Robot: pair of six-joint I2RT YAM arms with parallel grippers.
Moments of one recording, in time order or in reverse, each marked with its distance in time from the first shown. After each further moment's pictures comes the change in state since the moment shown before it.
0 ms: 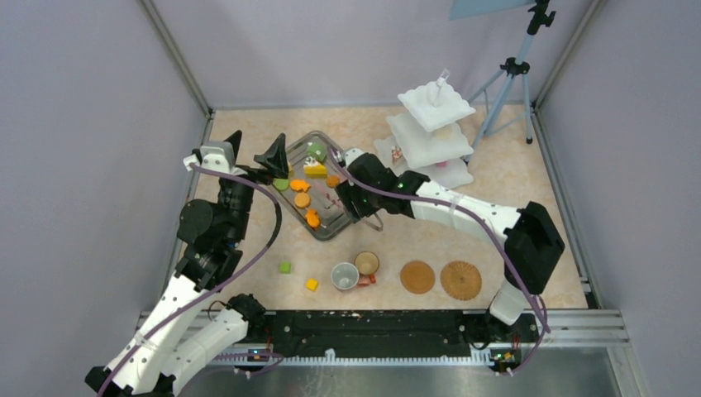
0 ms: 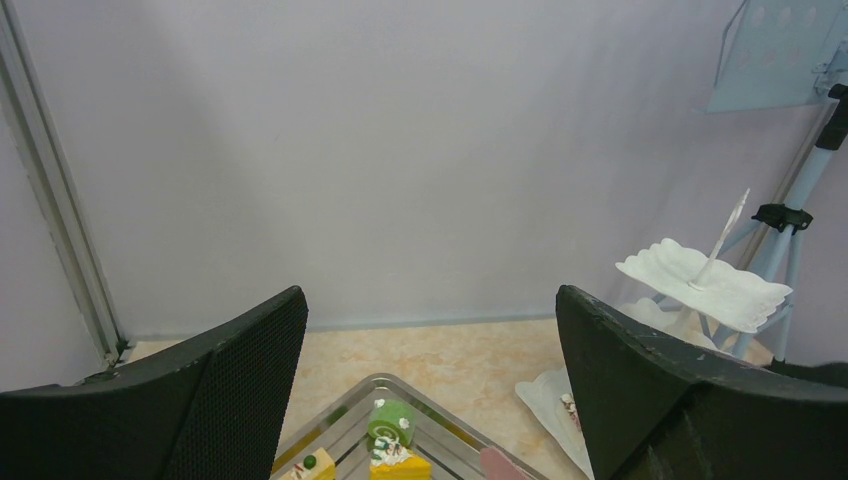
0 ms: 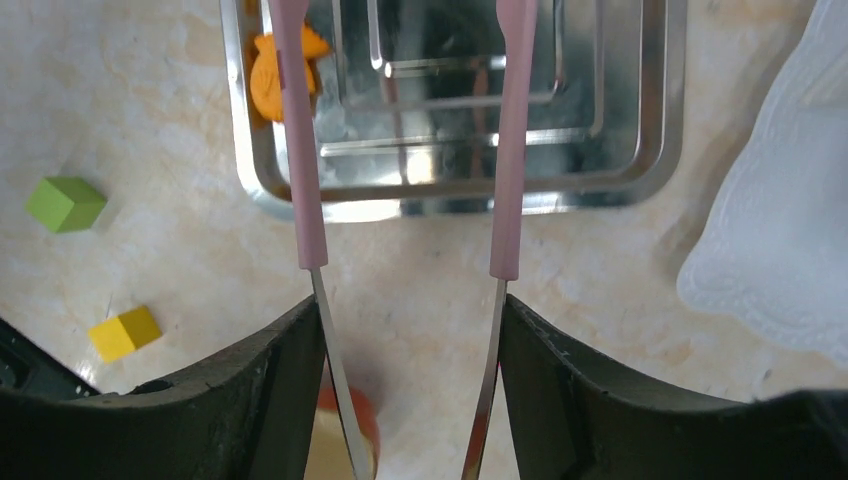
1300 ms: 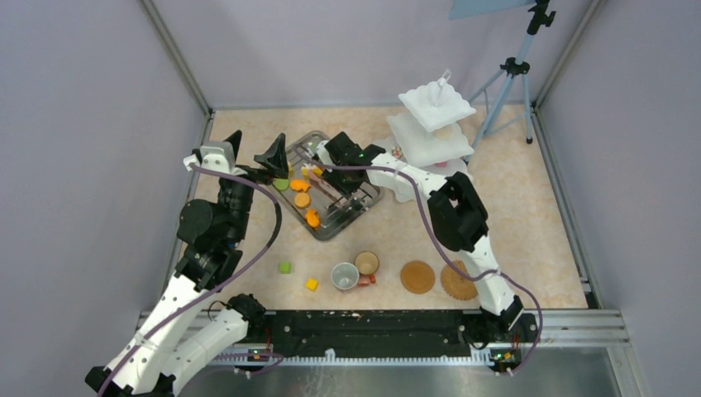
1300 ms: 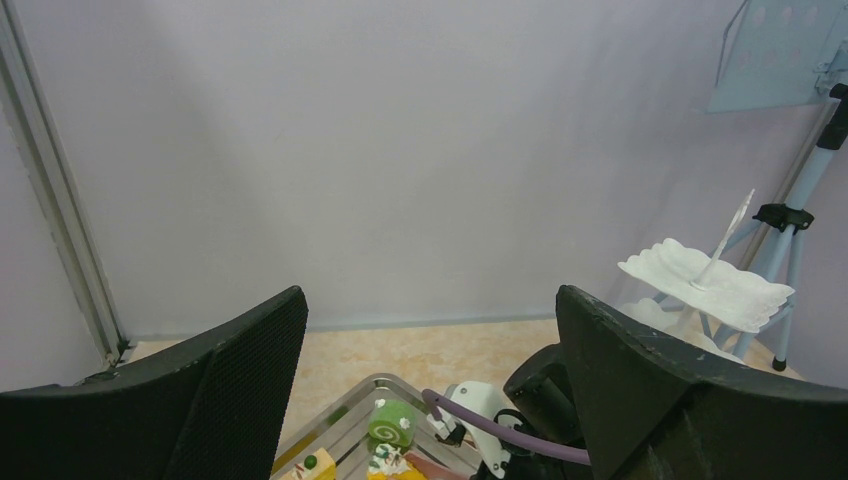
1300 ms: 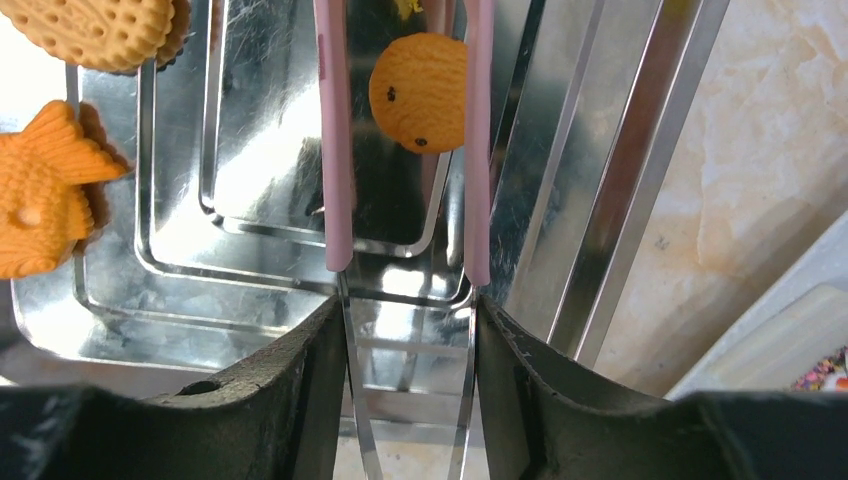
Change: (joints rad) left arm 0.000 0.000 0.000 0.000 -0.001 0.001; right arm -0.105 0.562 0.542 -0.139 -0.058 -0.410
